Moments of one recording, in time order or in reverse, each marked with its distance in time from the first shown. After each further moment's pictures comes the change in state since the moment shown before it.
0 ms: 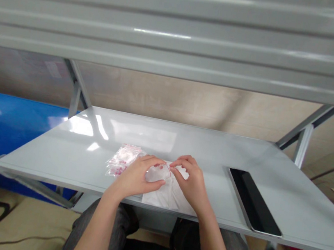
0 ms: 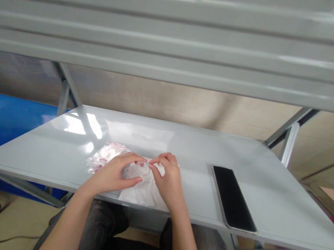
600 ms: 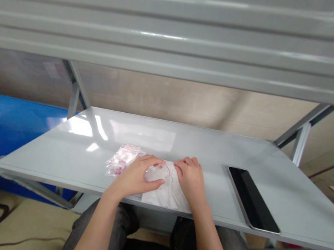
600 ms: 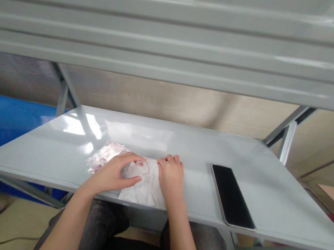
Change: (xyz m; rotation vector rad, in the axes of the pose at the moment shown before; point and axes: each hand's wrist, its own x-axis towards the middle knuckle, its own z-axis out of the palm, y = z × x) left_hand 0.001 -0.001 -0.001 0.007 -0.018 -0.004; right_hand 0.001 0.019 0.006 -0.607 -0.143 0.081
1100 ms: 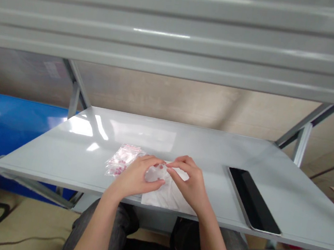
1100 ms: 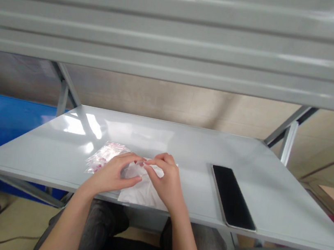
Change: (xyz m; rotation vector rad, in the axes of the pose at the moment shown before) left_hand 0.000 0.000 0.002 -0.016 0.022 0.007; right_hand -0.006 -0.020 -0.033 0.745 0.141 -0.113
